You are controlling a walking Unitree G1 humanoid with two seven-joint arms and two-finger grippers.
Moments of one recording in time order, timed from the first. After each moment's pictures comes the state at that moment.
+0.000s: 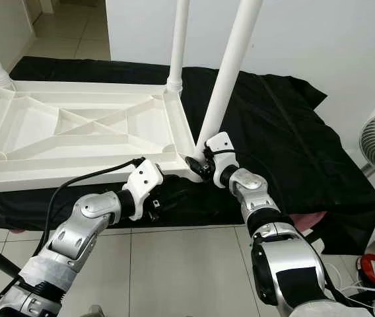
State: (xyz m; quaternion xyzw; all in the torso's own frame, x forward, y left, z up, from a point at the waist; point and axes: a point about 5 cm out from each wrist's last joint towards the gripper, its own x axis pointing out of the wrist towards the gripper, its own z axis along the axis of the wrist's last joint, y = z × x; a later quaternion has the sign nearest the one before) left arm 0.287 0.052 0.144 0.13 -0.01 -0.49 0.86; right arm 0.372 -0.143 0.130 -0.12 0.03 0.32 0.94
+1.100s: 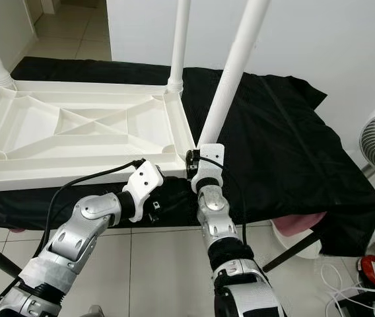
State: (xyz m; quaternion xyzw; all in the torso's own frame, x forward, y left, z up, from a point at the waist) left arm 0.286 0.052 0.142 0.13 -0.01 -0.49 0.86; right arm 0.348 -0.095 0.119 0.02 -0.03 0.02 1.00
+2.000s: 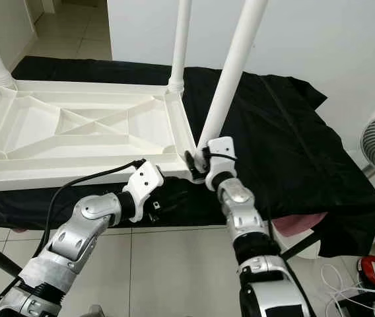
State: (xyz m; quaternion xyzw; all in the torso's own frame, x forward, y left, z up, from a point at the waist) left arm 0.286 0.053 0.143 0.13 -0.01 -0.49 0.86; right arm 0.360 -0.138 0.139 -0.05 -0.02 0.18 0.98
